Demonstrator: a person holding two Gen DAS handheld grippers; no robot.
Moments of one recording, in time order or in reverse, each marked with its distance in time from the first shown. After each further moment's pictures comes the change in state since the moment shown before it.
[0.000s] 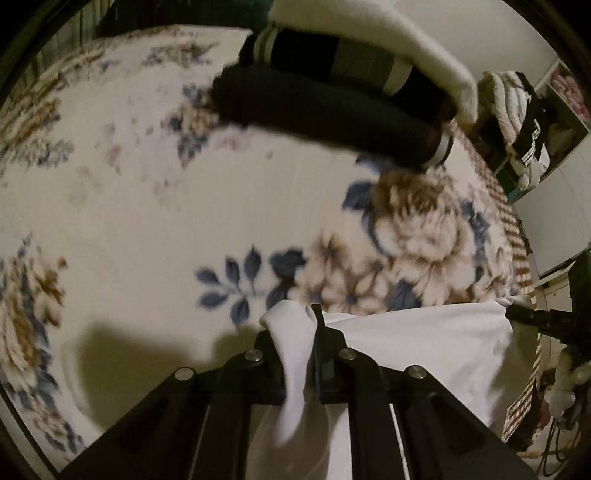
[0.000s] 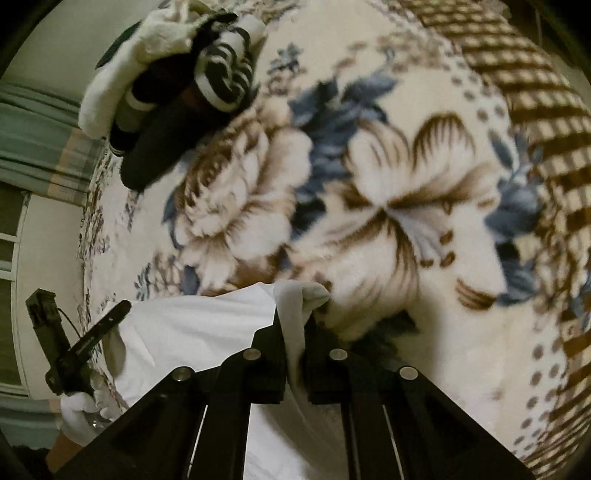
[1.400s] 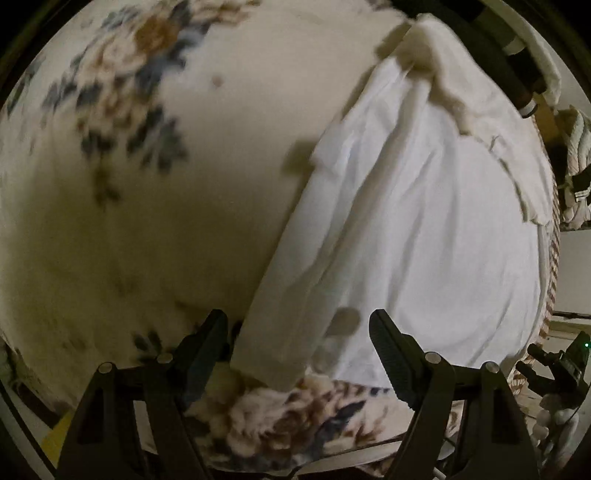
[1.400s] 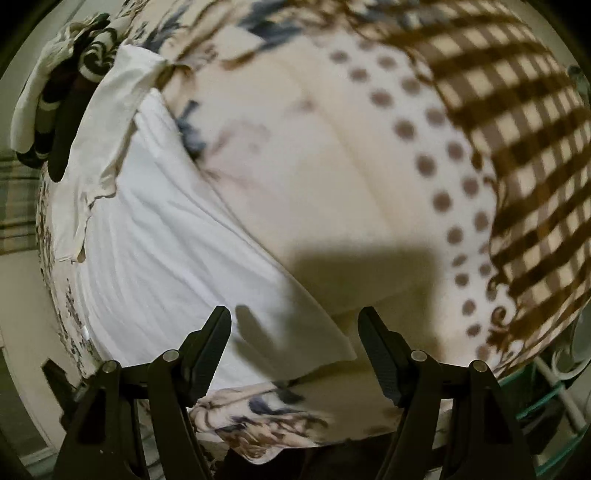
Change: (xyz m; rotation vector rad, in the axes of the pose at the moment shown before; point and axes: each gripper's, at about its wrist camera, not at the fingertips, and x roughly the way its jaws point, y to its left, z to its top) left arm -0.045 0.105 -0.199 -0.347 0.311 0.099; right arm -0.034 -0.098 -0.159 0.341 0.143 -0.135
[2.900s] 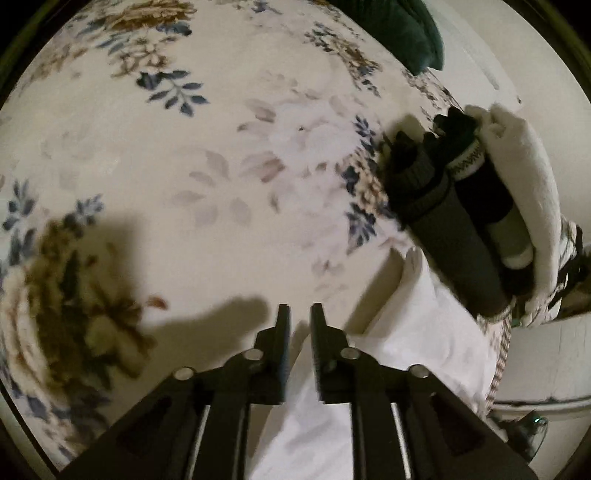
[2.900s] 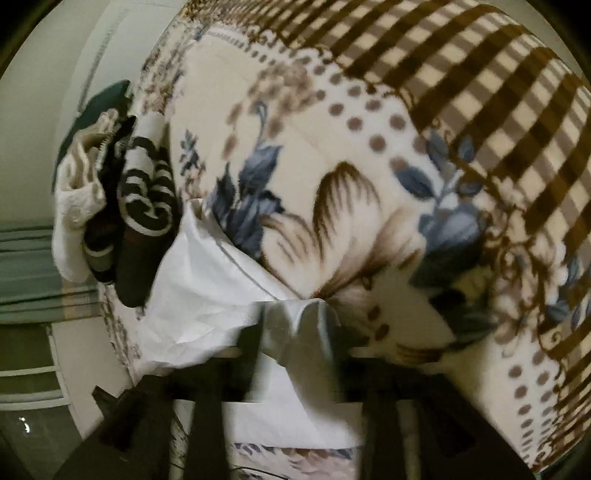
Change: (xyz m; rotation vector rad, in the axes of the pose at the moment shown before) left arm -0.038 -0.022 0.235 -0.147 -0.279 -0.190; right arm -0.037 0.080 0.194 0.104 -0.158 0.257
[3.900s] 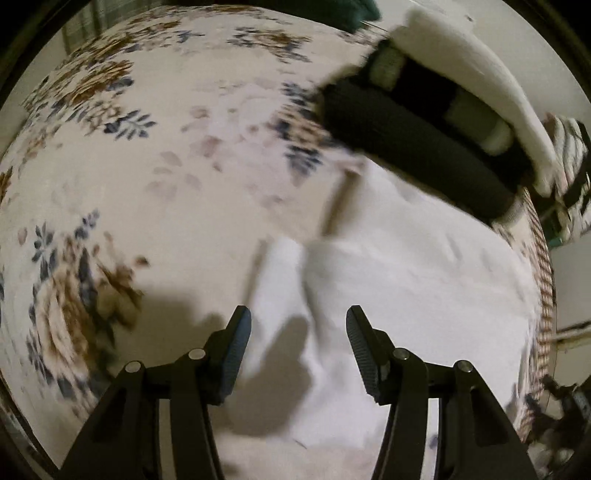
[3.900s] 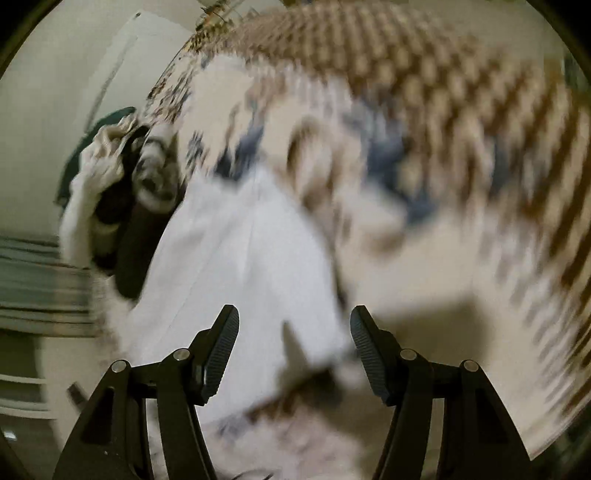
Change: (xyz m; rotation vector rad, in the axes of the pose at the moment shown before) left arm -0.010 -0.071 -0.066 0.317 0.017 0.158; right arm -0.020 -0.021 -0.112 0.041 -0.153 0.014
